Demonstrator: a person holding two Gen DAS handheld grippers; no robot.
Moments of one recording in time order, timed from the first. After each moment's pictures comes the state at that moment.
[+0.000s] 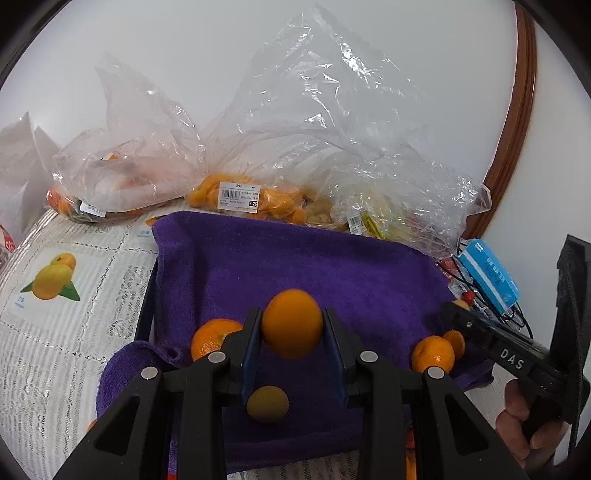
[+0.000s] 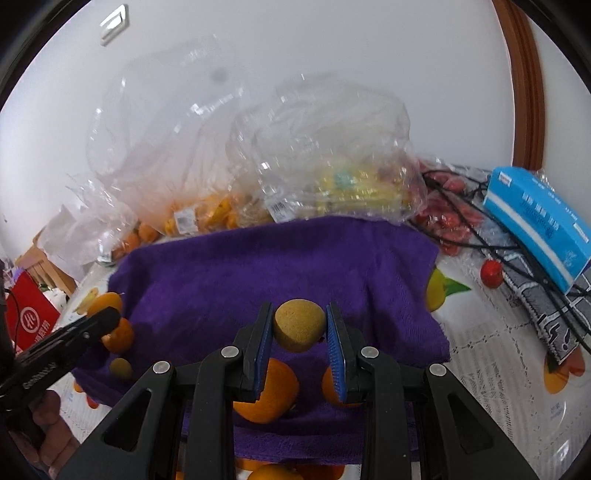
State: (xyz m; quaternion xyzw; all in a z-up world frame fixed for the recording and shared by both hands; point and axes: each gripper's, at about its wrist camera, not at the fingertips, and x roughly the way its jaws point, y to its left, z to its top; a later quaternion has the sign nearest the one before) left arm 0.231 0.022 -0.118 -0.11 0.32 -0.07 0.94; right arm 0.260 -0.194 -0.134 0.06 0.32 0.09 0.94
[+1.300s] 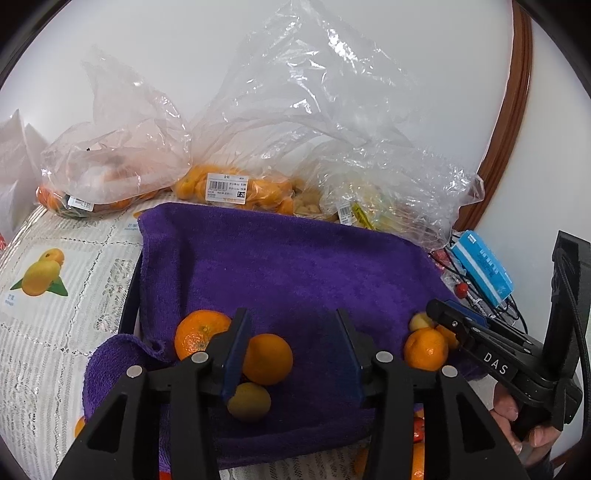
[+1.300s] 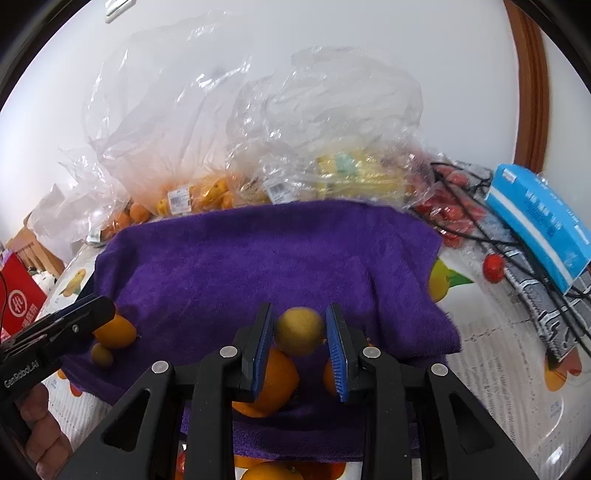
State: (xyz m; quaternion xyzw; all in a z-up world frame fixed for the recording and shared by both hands) left arm 0.234 0.016 -0.120 -0.11 0.33 -0.09 0.93; right arm 0.260 -0.184 -0.139 0.03 0.33 0.07 0.94
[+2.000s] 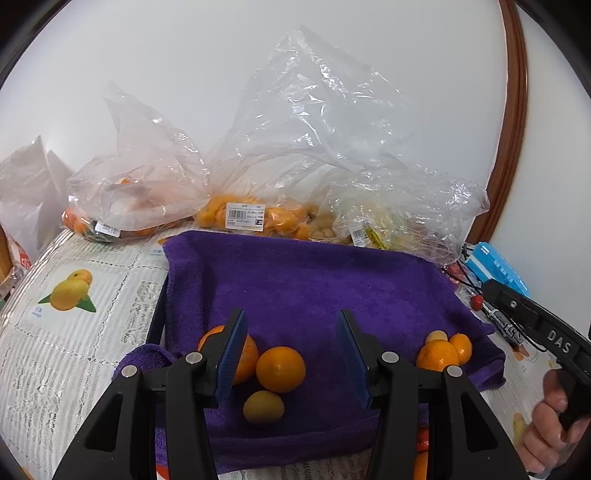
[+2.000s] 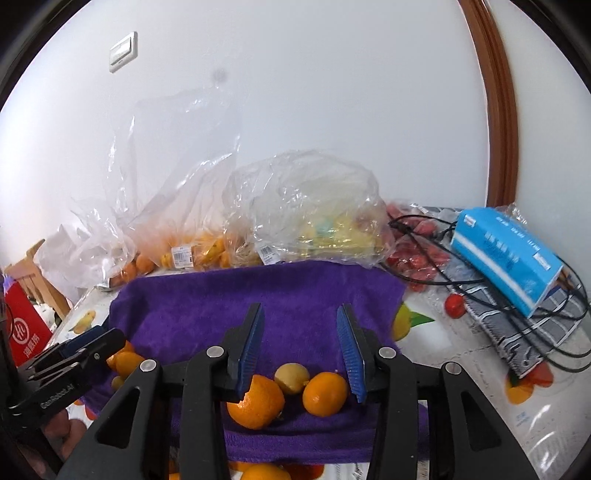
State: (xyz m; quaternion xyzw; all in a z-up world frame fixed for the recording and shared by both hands) left arm 0.219 0.013 -0.111 -0.08 0.28 -0.04 0.95; right arm 0.228 -0.202 -0.101 0.05 0.25 0.06 0.97
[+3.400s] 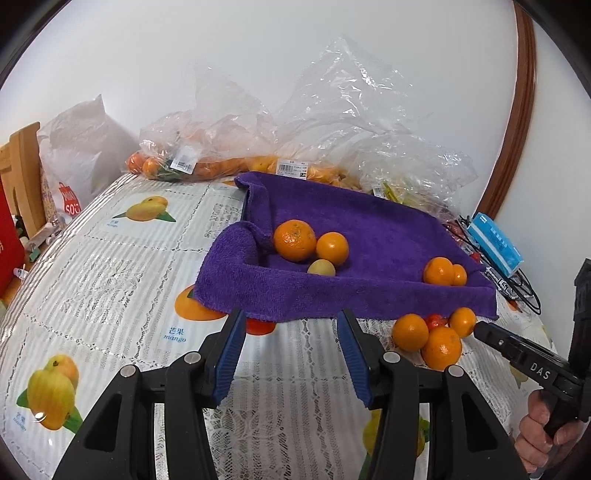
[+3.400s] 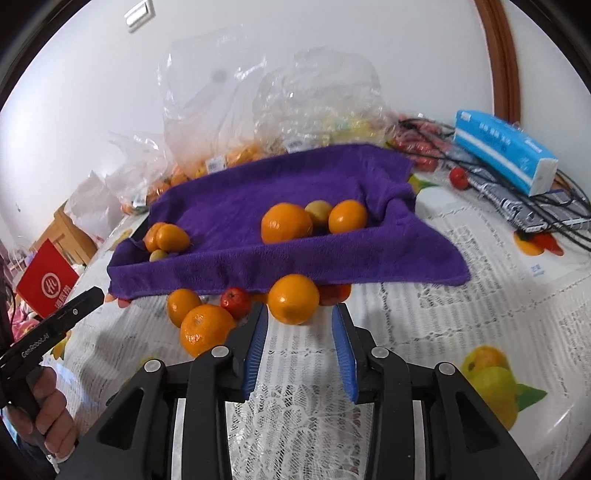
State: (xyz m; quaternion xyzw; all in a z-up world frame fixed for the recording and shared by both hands) left arm 0.116 0.052 -0.125 -0.10 0.33 -0.01 0.94; right arm 0.145 -0.199 -0.161 0.08 0.36 0.11 0.92
